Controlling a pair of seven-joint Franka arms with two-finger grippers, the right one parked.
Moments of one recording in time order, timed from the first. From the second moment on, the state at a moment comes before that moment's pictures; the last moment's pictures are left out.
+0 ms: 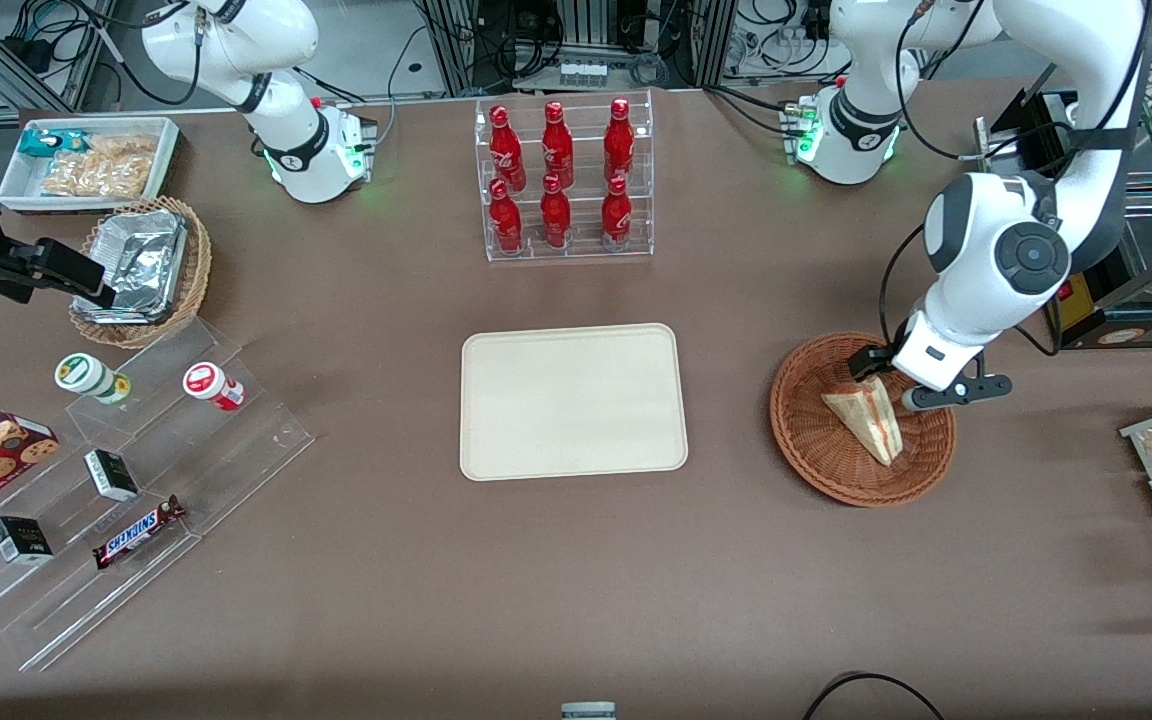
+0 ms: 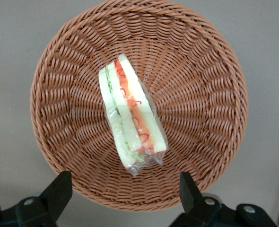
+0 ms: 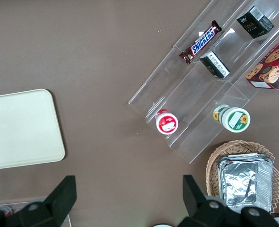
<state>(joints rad) -0.10 0.10 -0.05 -2.24 0.02 2.30 -0.39</state>
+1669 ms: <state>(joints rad) -0.10 0.27 -0.05 -2.20 0.02 2.44 -0.87</state>
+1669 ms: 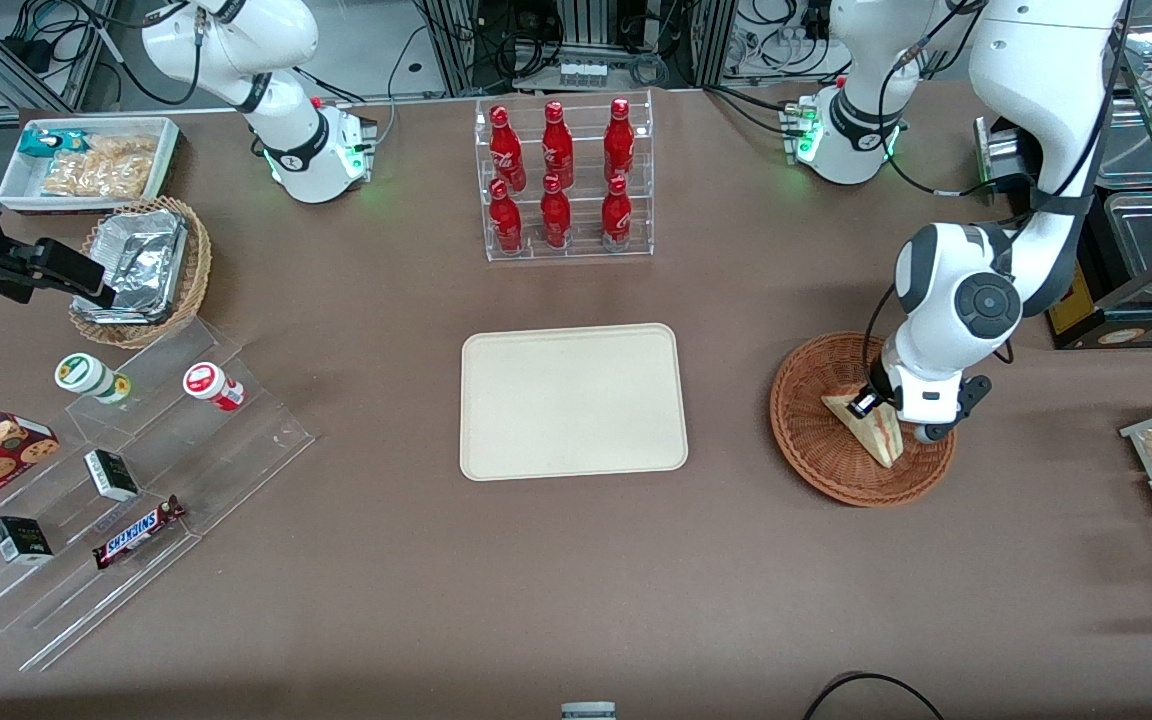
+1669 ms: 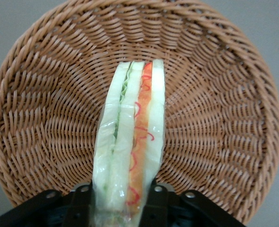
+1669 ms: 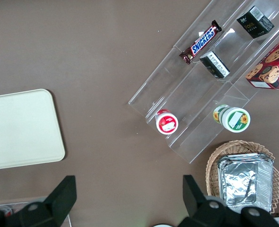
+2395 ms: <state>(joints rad) -0.15 0.23 -0.18 -1.98 0.02 2.07 -0.73</state>
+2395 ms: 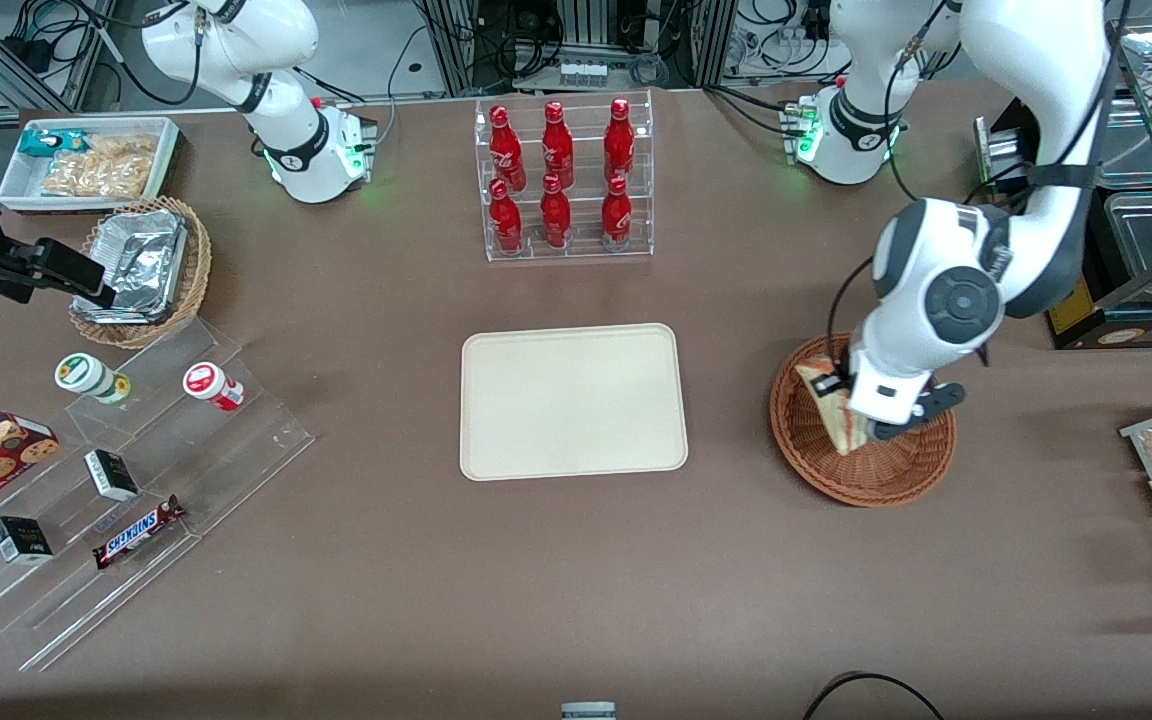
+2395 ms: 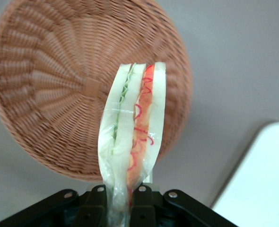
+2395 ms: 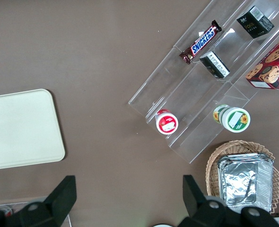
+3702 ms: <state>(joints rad) -0.54 0.72 -0.34 -1.45 0.25 2.07 -1.16</state>
